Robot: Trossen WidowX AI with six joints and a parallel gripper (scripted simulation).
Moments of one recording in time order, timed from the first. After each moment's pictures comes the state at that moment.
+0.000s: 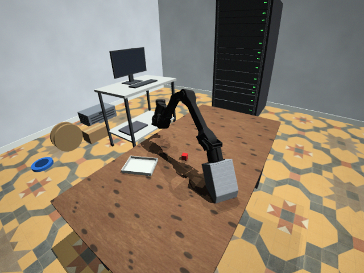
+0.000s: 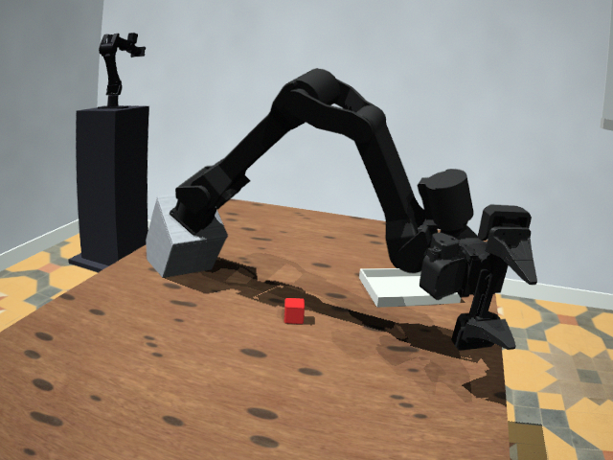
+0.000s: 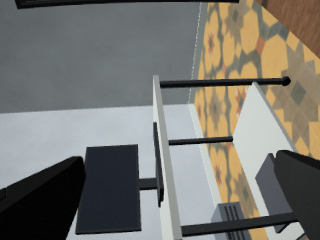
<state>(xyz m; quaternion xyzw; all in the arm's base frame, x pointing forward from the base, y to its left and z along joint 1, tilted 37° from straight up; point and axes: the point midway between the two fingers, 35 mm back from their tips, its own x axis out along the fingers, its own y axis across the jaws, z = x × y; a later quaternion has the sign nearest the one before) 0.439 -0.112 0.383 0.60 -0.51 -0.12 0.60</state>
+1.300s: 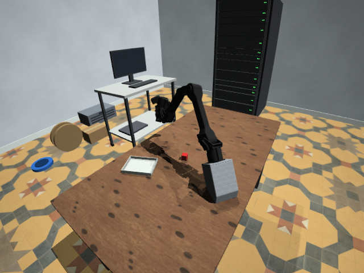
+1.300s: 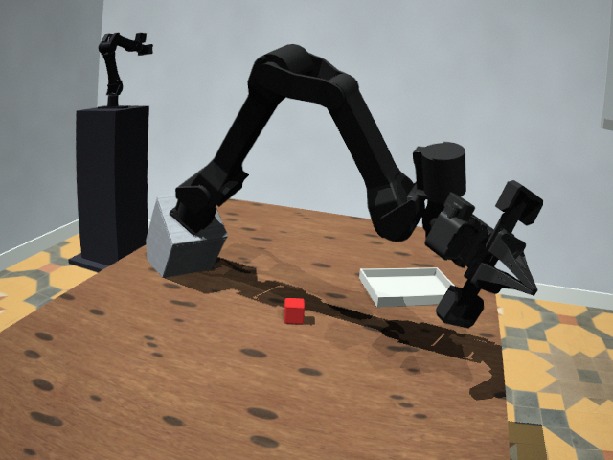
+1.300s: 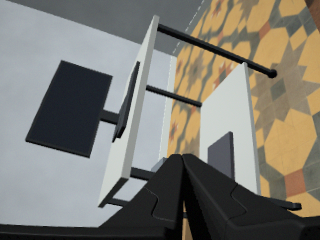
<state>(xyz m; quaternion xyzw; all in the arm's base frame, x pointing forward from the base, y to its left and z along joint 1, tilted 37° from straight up) 0.428 -0.092 0.400 0.49 -0.41 -0.15 0.76</state>
